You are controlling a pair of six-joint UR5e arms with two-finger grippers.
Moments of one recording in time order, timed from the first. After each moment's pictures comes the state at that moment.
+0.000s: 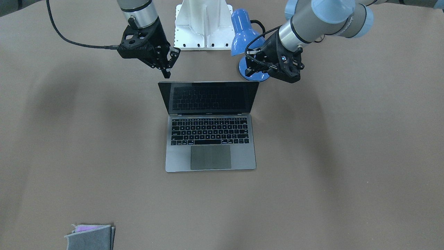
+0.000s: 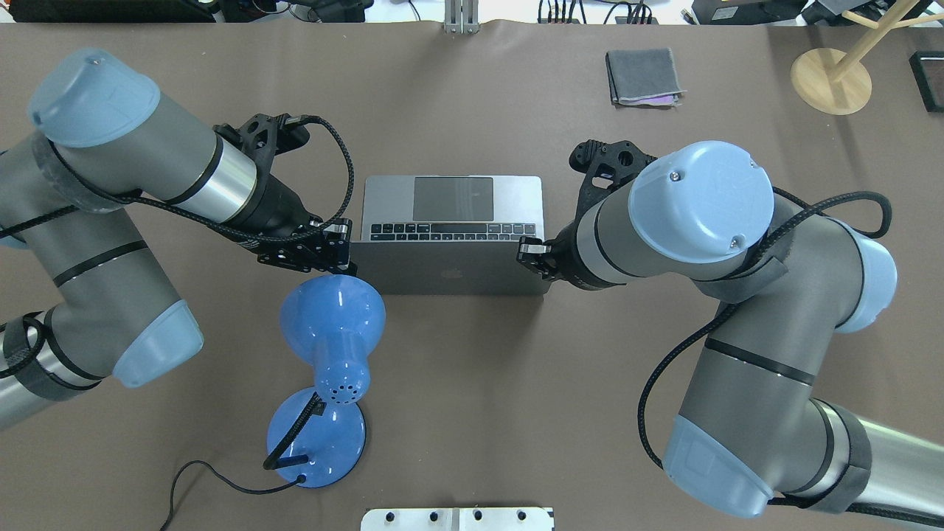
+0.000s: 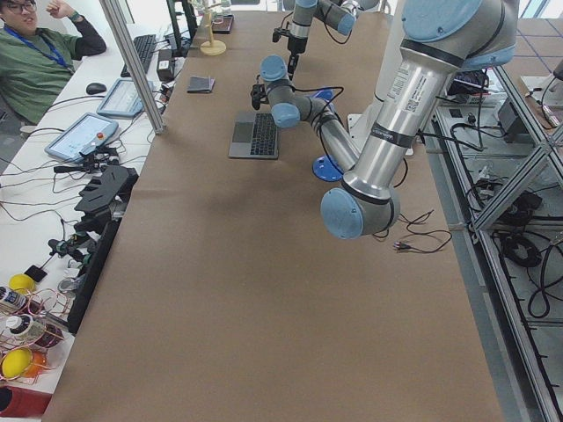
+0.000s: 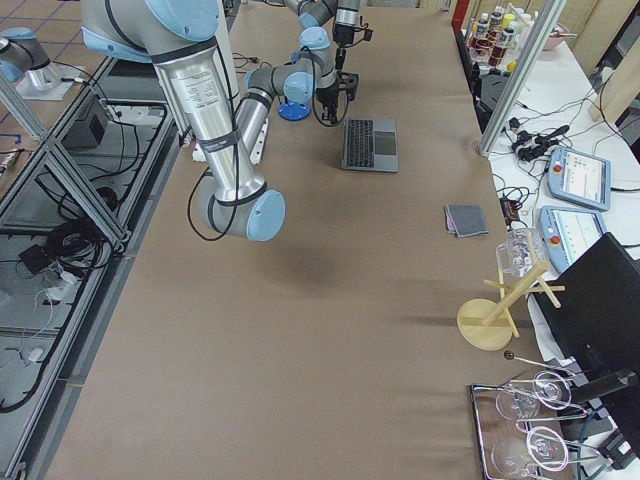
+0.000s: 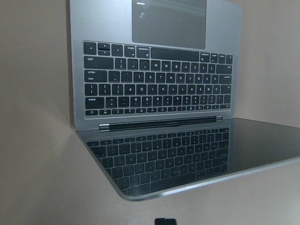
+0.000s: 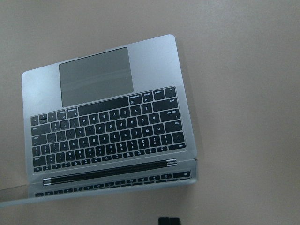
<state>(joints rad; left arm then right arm) -0.73 -2.03 -1.89 -1.92 -2.35 -1.28 0.53 -1.05 2.08 -1.66 1.80 1.43</state>
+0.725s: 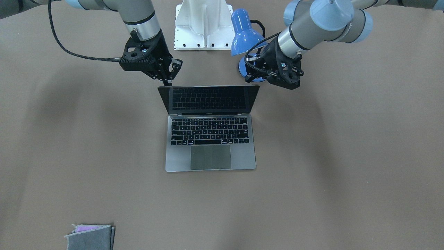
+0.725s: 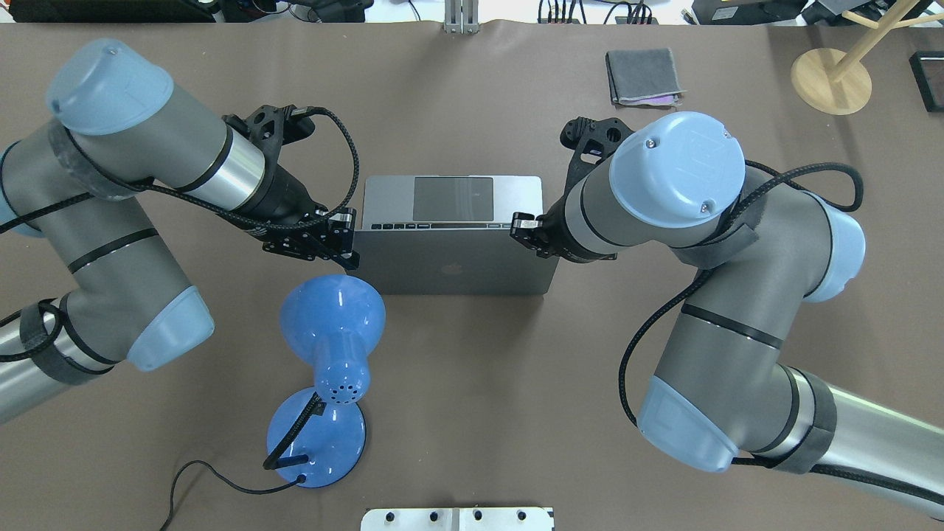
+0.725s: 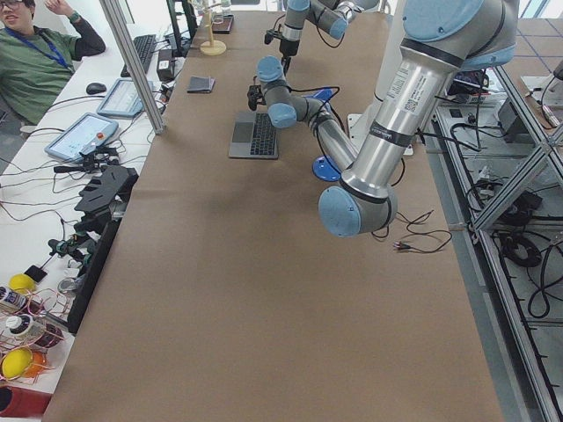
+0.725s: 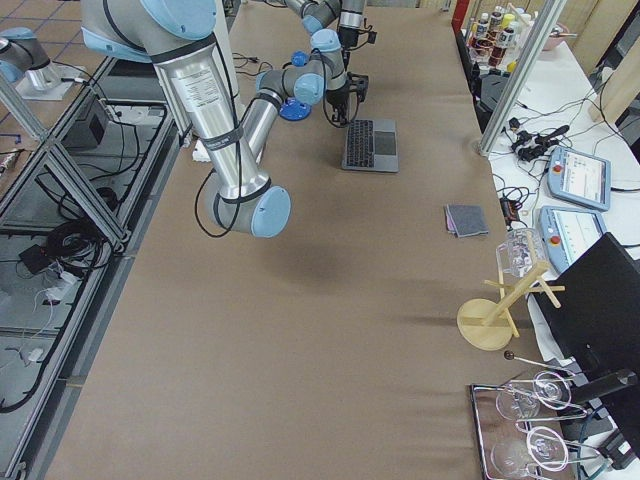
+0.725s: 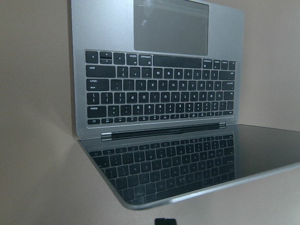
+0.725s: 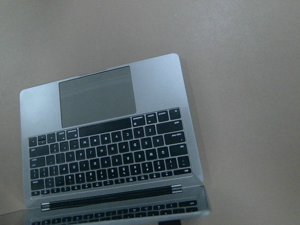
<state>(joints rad) -0.75 -2.07 -1.83 -1.92 -2.35 -1.26 0.57 -1.01 1.99 -1.63 1.81 1.40</state>
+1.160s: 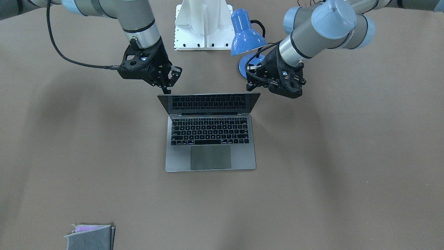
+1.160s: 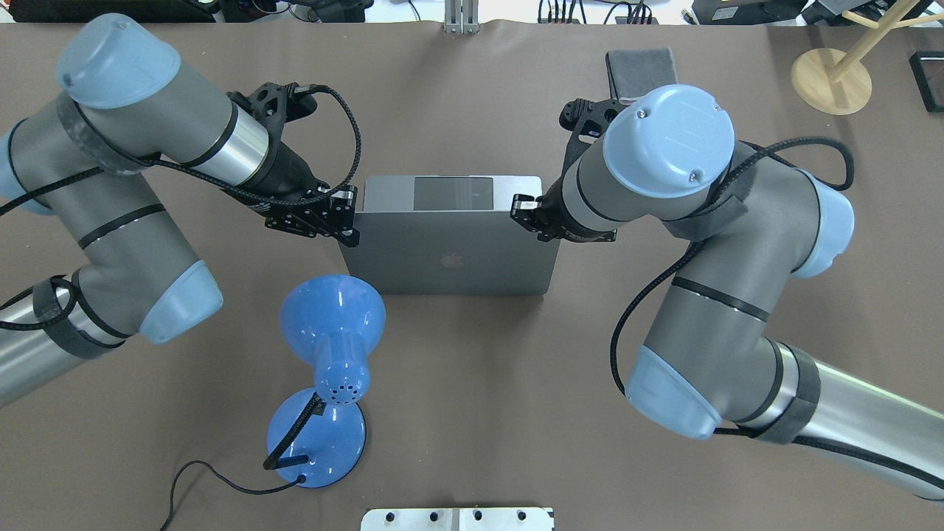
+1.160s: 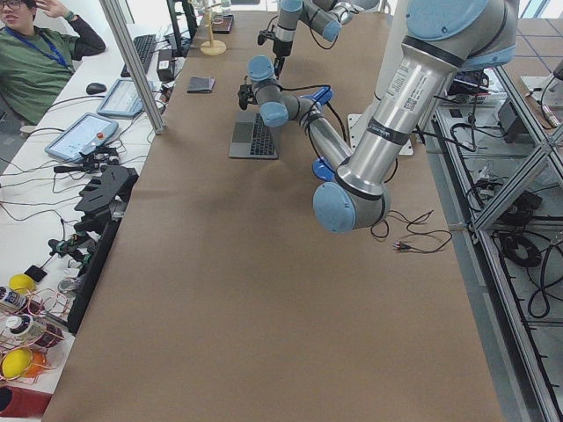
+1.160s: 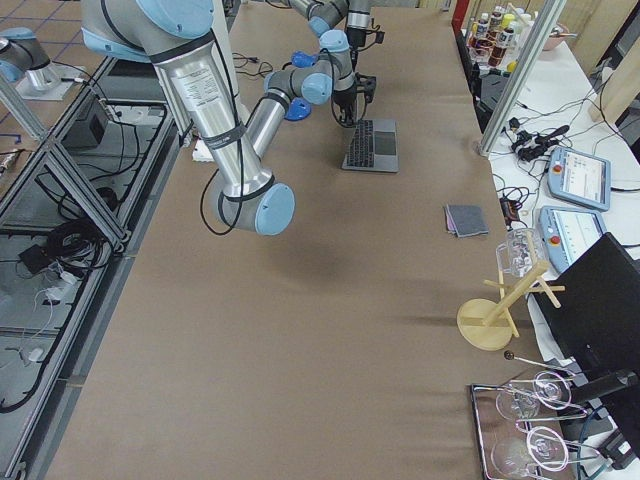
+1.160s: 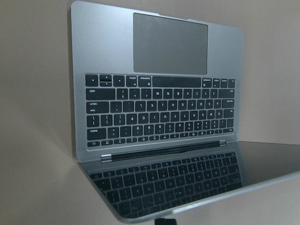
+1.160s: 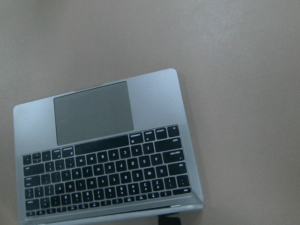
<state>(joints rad) -0.79 -2.10 -1.77 -1.92 -2.35 -1.20 0.62 -0.97 1.92 -1.63 1.84 1.38</state>
